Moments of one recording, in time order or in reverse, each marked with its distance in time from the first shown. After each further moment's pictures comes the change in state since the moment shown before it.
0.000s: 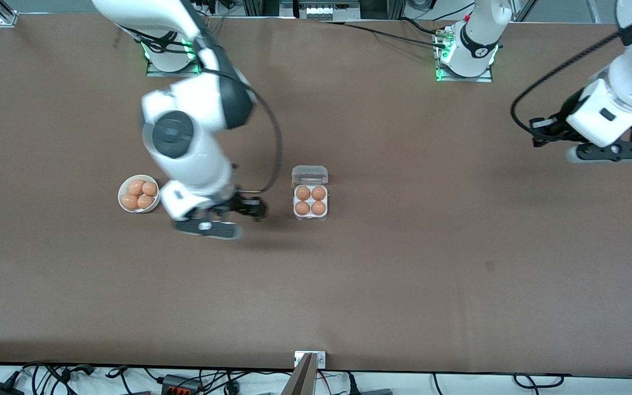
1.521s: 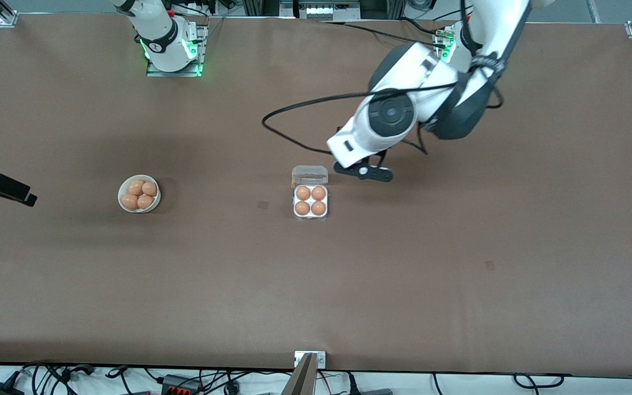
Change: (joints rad) left arm -0.492 0.492 -0.039 0.287 -0.157 0.061 -0.317; right arm -0.630 -0.245 0.167 -0.010 -0.088 -0.251 -0.530
